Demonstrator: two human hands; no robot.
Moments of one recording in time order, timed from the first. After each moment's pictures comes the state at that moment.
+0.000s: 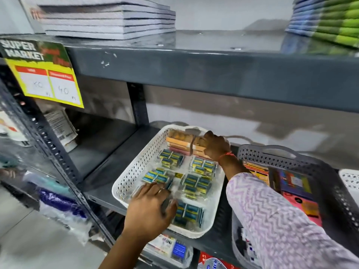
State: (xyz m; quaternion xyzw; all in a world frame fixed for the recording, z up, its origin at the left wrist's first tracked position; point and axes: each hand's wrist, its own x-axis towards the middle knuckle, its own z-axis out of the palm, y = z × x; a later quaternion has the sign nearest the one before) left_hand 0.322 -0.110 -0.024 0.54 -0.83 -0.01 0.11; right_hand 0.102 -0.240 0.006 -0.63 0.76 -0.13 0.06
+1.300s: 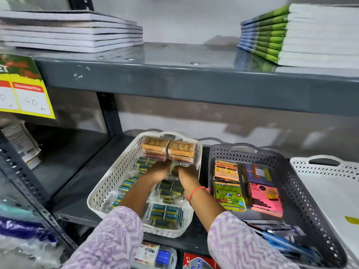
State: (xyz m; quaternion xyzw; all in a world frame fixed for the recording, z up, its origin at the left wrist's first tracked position) left_hand 0.232 -0.200 0.007 0.57 -0.65 -0.47 0.15; right_hand 0.152 -0.173 -0.017 -0.23 0.70 -0.52 0.42
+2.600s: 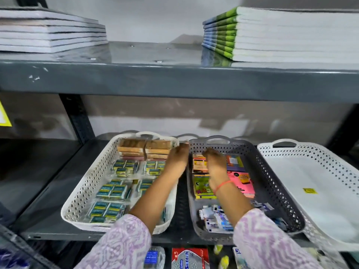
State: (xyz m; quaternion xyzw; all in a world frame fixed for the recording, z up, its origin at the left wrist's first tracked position) left_hand 0.149 -0.146 0.030 0.42 -0.62 -0.58 0.33; right_hand 0.059 -0.110 0.018 -0.19 0.70 -0.62 0.31
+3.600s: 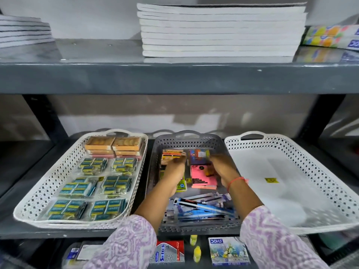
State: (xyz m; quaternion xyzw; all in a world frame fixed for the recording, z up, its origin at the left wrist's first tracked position) left_hand 0.065 -0.076 0.005 0.50 -0.59 -0.59 0.21; right_hand -0.061 -0.035 -0.005 -0.22 0.75 -0.53 0.33
